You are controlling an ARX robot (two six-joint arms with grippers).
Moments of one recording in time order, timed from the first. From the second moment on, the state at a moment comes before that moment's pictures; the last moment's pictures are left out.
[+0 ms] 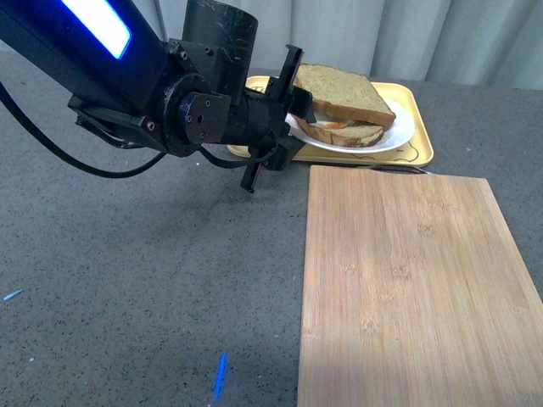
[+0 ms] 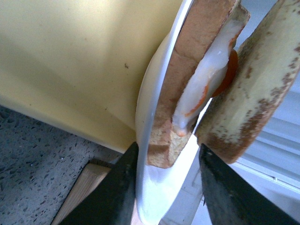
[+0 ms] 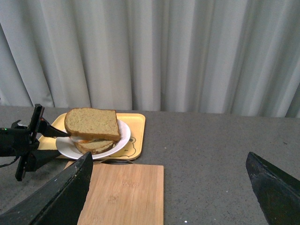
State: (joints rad) left arm -0.38 2.48 1.48 0.52 0.32 -1.34; right arm 0.00 0.00 0.00 0.00 0.00 0.00
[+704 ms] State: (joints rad) left arm -0.28 1.98 0.69 1.33 -0.27 -0.08; right arm 0.00 0.00 0.00 0.00 0.00 0.00
